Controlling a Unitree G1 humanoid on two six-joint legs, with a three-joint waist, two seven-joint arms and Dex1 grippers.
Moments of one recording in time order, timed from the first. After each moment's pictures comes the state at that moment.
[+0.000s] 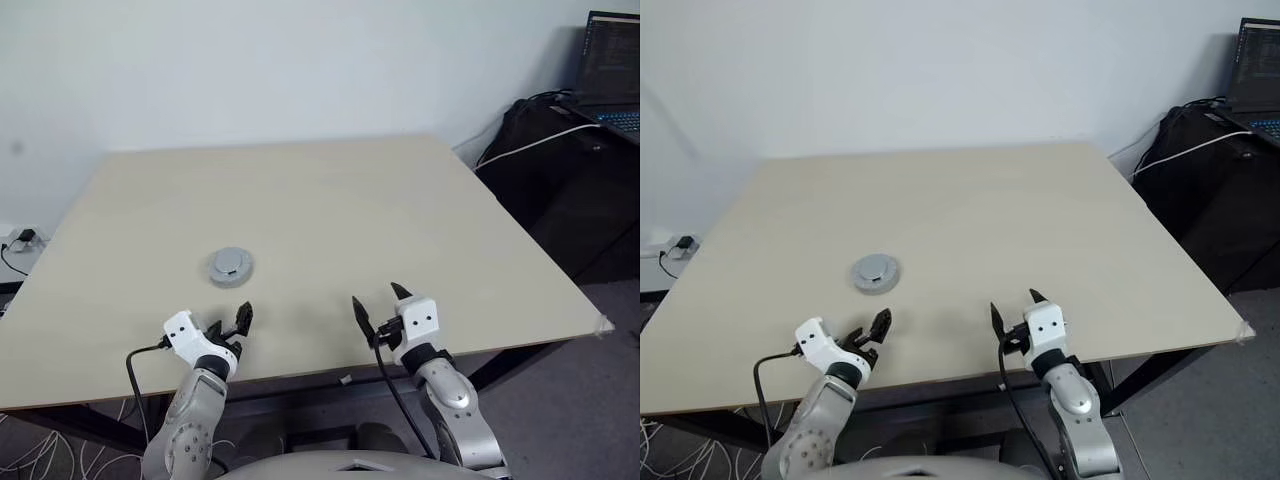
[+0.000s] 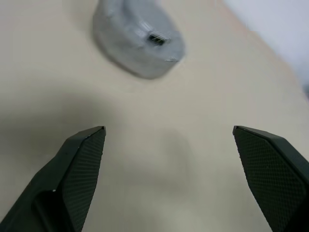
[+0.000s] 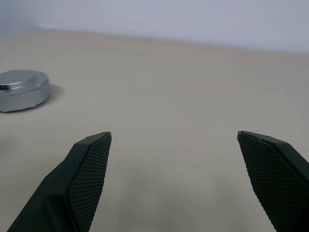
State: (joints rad) left arm 0.37 0.03 0.00 -0.26 -0.54 0.25 0.01; right arm 0.30 -0.13 0.14 -0.15 0.01 -0.08 0.19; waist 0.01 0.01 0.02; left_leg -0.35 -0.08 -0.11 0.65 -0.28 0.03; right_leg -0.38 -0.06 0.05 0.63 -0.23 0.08
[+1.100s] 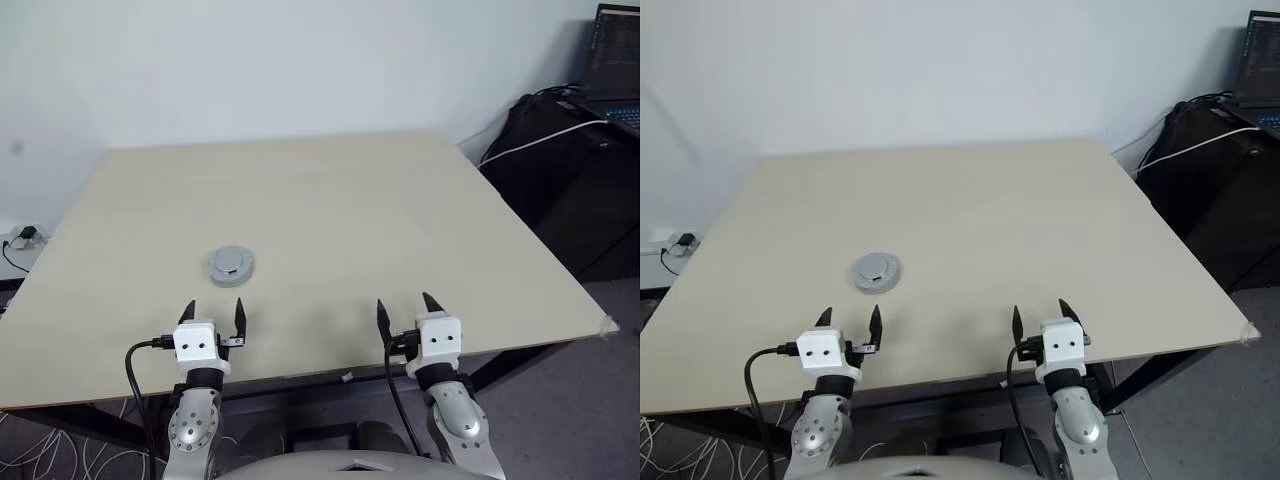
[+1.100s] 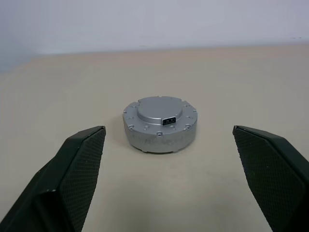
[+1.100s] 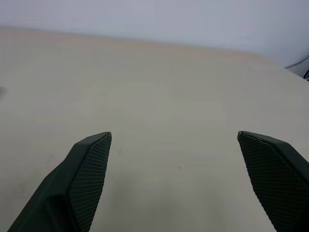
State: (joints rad) left arm 0.41 0.01 -0.05 -0.07 0.04 -0.31 0.03; right arm 0.43 -0.07 0.11 -0.25 -0.07 -0.10 0.07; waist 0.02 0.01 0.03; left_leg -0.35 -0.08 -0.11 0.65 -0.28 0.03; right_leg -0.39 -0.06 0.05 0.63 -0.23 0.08
